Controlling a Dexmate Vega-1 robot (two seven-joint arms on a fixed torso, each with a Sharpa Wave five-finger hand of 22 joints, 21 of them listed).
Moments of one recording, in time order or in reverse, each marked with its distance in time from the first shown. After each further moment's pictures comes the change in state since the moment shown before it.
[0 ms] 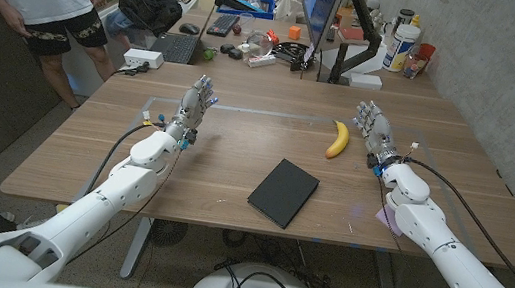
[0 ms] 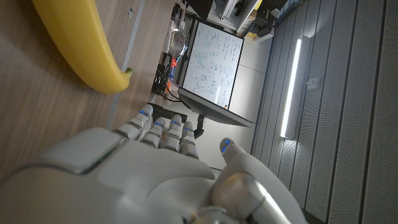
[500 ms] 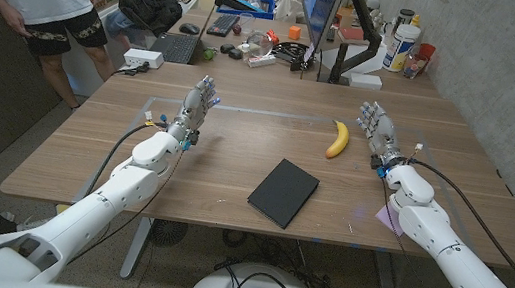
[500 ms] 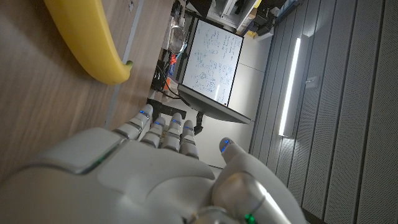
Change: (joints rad) left arm 0.009 0.003 0.007 -0.022 0.017 0.003 0.015; left_hand 0.000 0.000 0.000 0.000 0.004 0.000 0.000 0.000 0.000 0.000 0.000 0.000 0.000 0.000 0.000 0.000 0.000 0.000 0.000 0.002 0.000; right arm -0.012 -0.014 0.009 -0.004 -0.001 0.017 0.003; right_hand 0.000 0.000 0.004 -0.004 0.000 0.023 0.002 0.008 0.005 0.030 0.009 0.008 0.005 0.025 -0.010 0.011 -0.002 0.001 0.000 0.002 0.000
